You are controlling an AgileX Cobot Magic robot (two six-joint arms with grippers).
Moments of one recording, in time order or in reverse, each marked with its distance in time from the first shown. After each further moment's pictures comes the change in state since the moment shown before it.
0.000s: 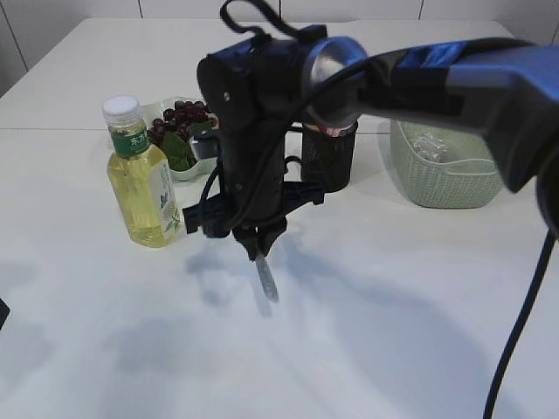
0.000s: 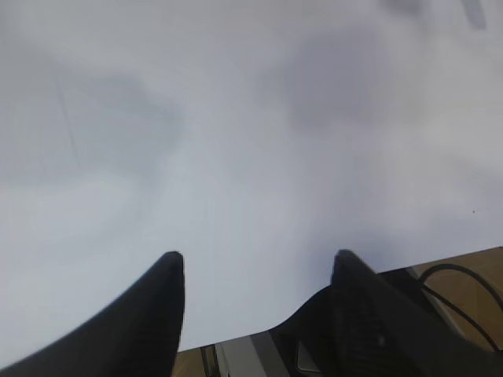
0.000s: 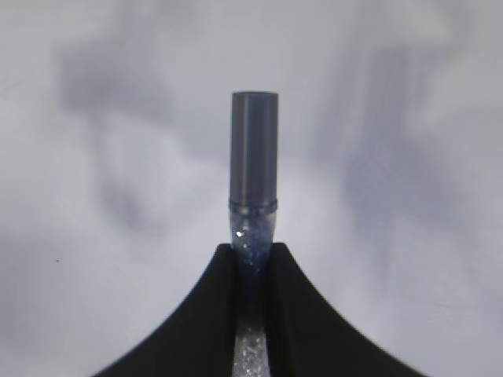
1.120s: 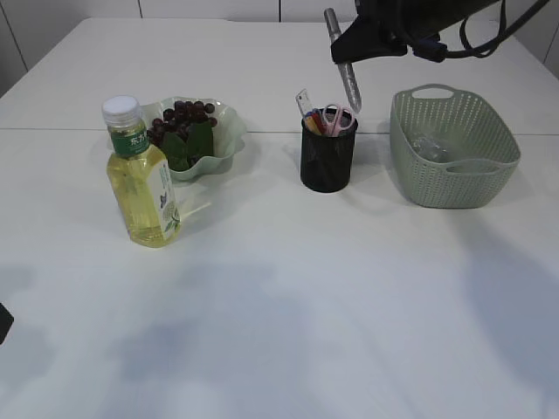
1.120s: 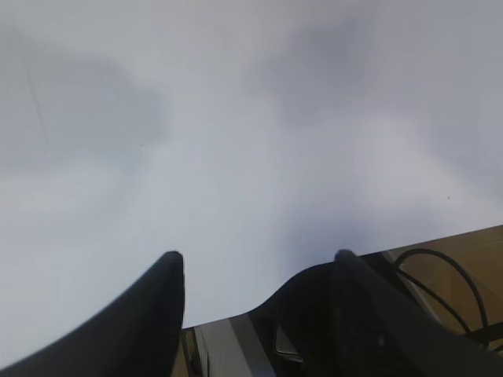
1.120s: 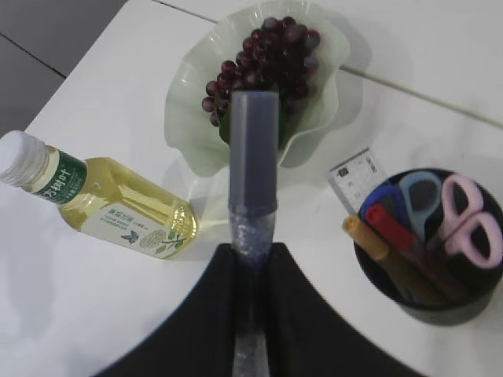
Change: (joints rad) left arm 0.000 0.000 0.000 -0.045 0.036 0.000; right arm -0.603 -0.210 0.000 0.908 -0.164 -1.116
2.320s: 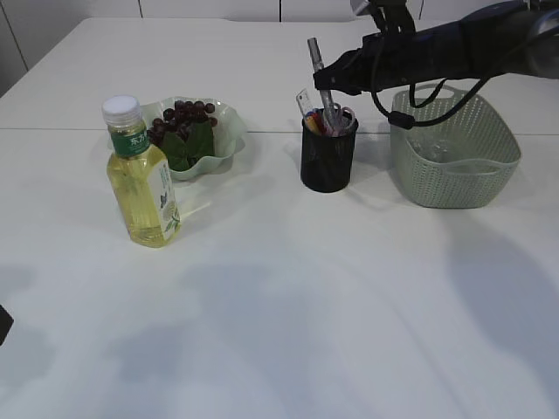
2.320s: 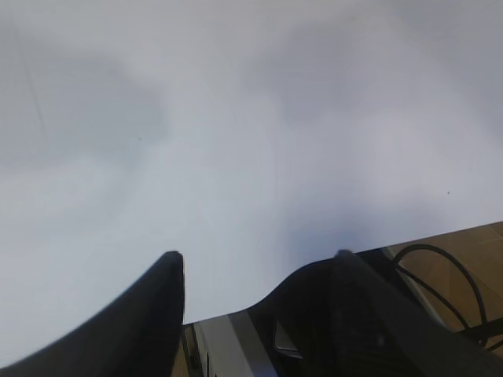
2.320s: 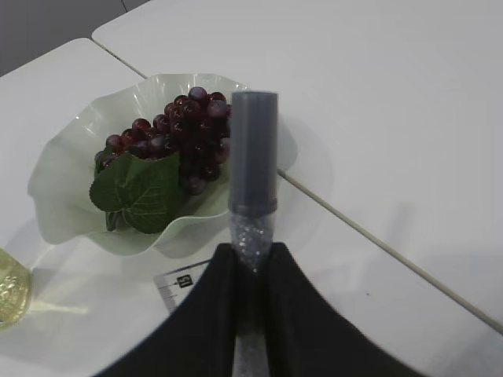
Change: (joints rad) left arm 0.000 0.000 0.000 -0.002 0.006 0.000; right arm -0.002 0.238 0.000 0.405 -0.309 -0.735
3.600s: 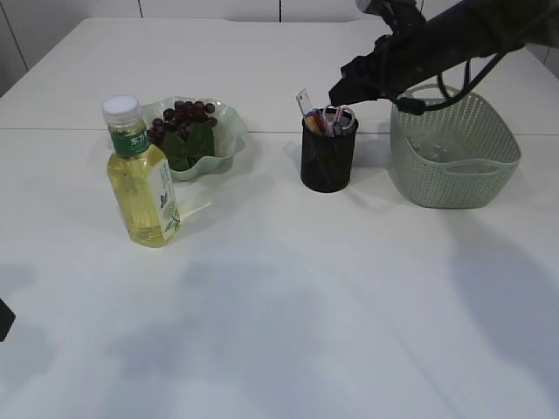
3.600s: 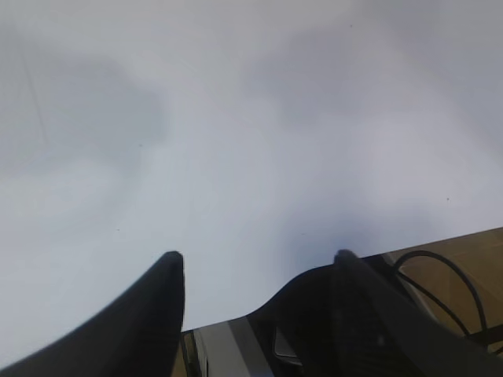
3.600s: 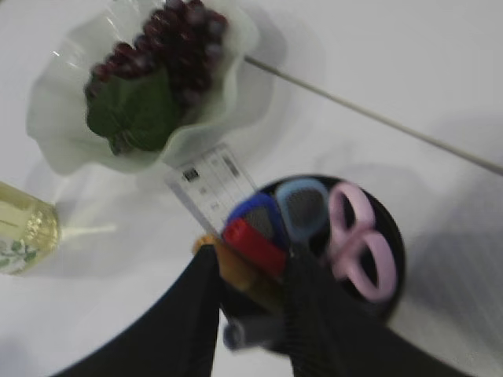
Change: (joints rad) left arm 0.000 0.000 0.000 -0.001 -0.013 0.000; right arm 0.000 -0.060 0.000 -0.356 0.083 0.478
